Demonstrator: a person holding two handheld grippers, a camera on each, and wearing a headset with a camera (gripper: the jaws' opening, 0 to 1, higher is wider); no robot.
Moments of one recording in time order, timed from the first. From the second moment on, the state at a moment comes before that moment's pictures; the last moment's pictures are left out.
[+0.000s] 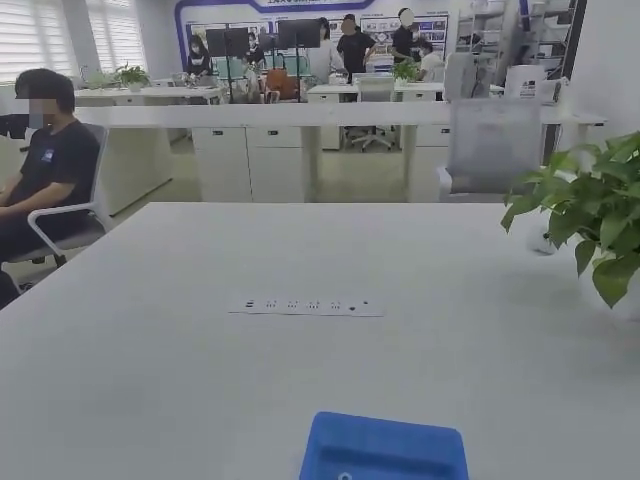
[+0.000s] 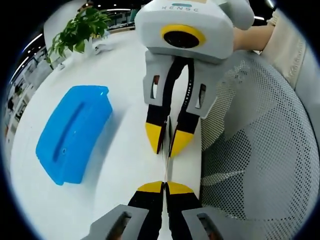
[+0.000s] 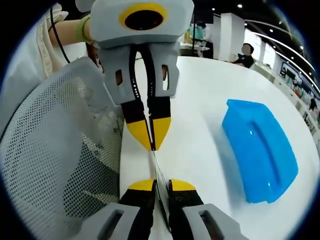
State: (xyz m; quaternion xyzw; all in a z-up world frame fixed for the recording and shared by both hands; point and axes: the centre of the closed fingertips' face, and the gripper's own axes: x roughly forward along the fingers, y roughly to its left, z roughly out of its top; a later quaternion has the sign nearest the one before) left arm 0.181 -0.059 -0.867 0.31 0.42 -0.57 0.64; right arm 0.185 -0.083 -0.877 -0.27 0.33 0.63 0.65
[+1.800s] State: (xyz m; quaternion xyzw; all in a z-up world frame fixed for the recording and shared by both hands) left arm 0.212 0.018 -0.832 0.18 0.40 -0.38 0.81; right arm 0.220 -0.159 -0.807 -0.13 0.31 0.51 0.79
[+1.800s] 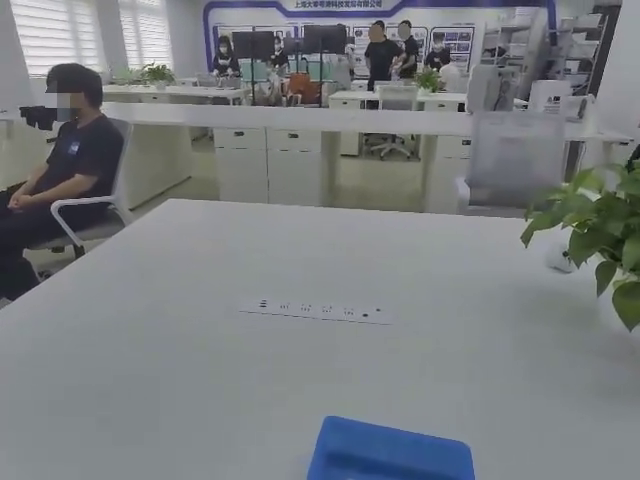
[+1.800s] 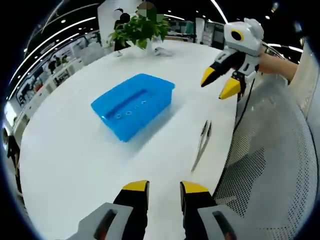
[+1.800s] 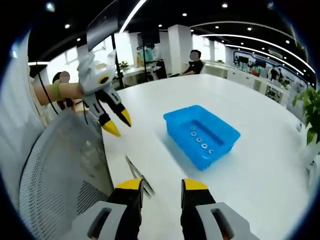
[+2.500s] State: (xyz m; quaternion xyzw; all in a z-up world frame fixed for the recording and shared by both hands) left arm 0.241 0.066 -0.737 0.01 0.16 -0.17 0.97; right arm 0.275 -0.228 -0.730 0.02 0.16 0.32 0.94
